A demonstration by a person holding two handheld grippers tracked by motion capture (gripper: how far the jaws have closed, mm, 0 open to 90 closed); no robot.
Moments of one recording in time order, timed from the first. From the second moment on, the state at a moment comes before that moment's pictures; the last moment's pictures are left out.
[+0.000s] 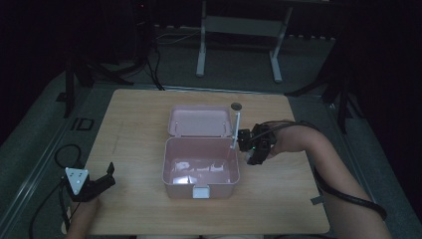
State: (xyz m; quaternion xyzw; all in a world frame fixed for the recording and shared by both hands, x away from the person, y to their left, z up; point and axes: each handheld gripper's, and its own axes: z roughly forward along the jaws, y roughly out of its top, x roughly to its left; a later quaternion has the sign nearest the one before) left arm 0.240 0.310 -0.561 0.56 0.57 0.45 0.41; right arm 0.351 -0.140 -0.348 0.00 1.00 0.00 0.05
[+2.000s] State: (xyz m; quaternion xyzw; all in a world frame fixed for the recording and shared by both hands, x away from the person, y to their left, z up) left arm 0.240 0.310 -0.561 0.56 0.56 0.45 0.42; right arm 0.350 -0.064 -0.458 -0.07 1.00 -0.02 0.01
